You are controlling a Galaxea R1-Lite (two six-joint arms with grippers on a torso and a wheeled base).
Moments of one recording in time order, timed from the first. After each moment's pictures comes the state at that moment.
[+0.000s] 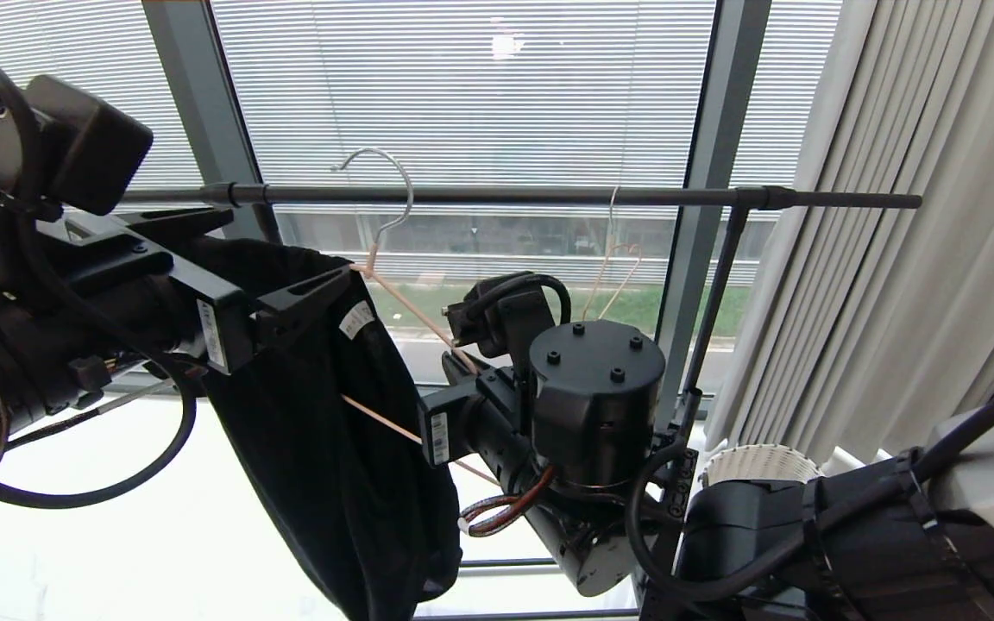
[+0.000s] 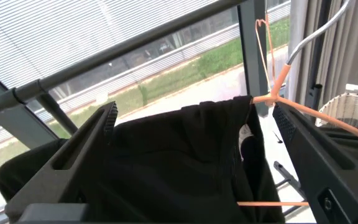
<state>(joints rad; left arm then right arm) -0.39 1.25 -0.78 -0.45 0.00 0.35 1.15 2.04 -1.18 -0.86 -0.48 0.12</state>
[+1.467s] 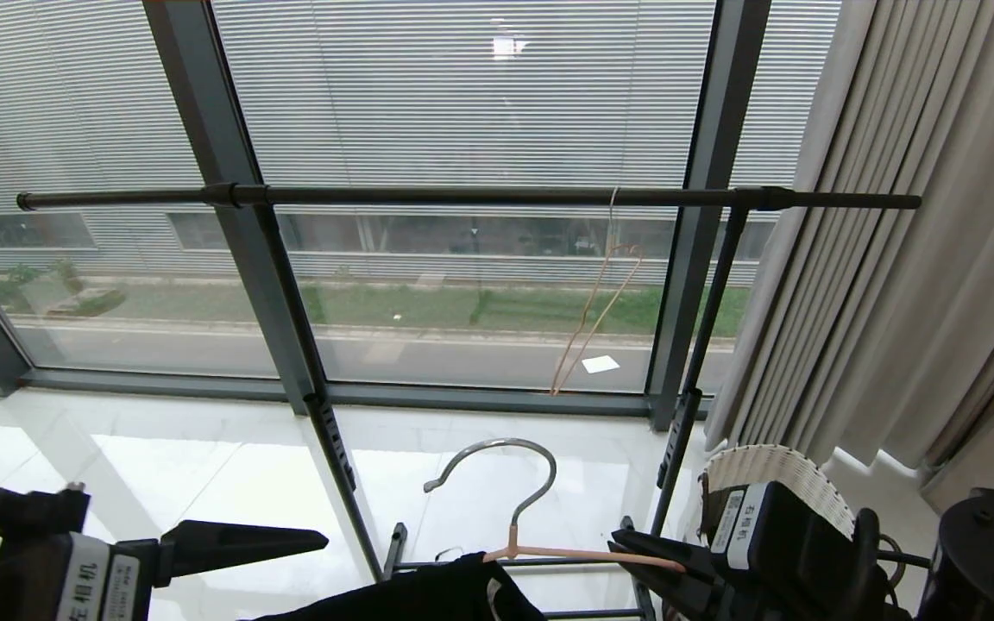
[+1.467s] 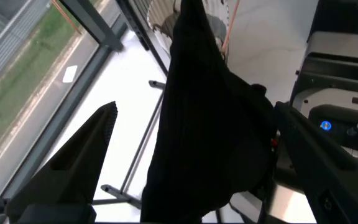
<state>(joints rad) -0.74 0.99 -0.56 0.09 -0.31 0.47 1.14 1.54 -0.37 -0.94 -0.15 -0.17</state>
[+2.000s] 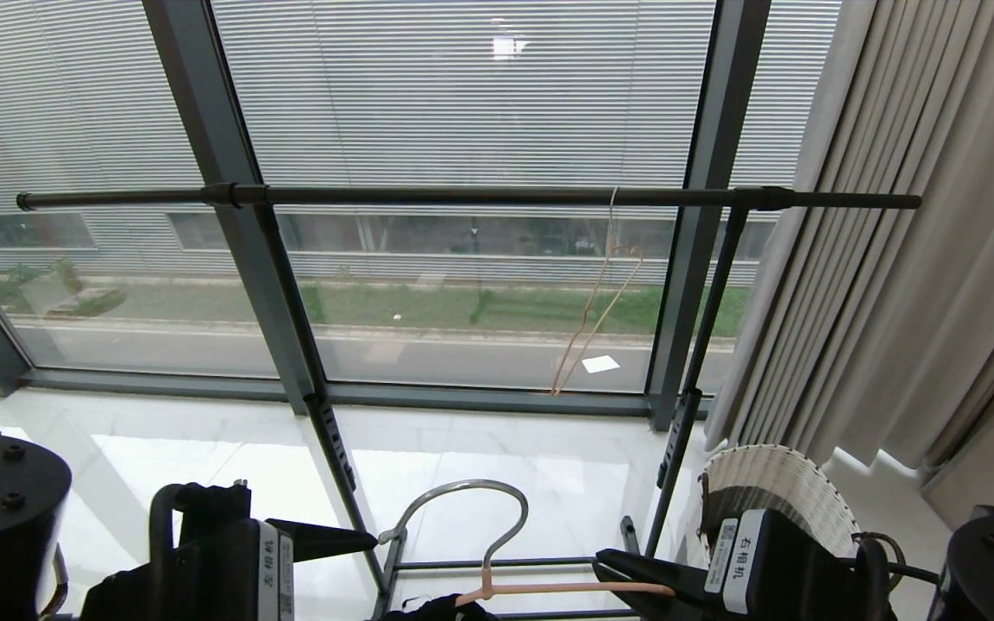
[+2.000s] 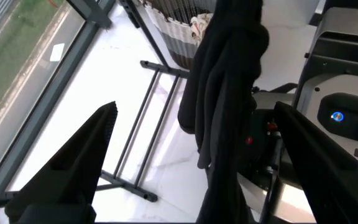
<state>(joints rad) -0.74 1.15 -0.52 -0.02 -0.27 0.47 1.19 1.54 -0.38 -0.93 -0.15 -0.18</state>
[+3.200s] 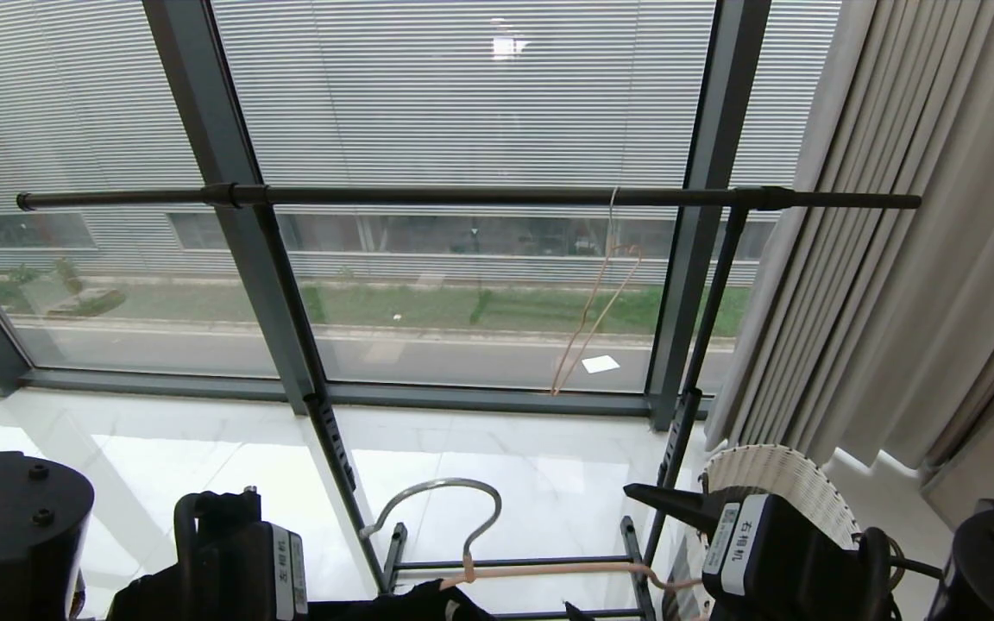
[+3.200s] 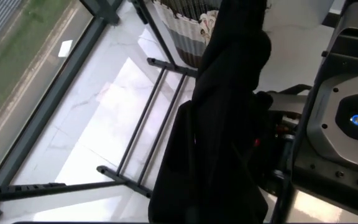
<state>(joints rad) -0.70 1.17 -0.43 -0.15 -0.26 0.47 1.19 1.54 -0.40 -0.94 -0.21 -0.19</state>
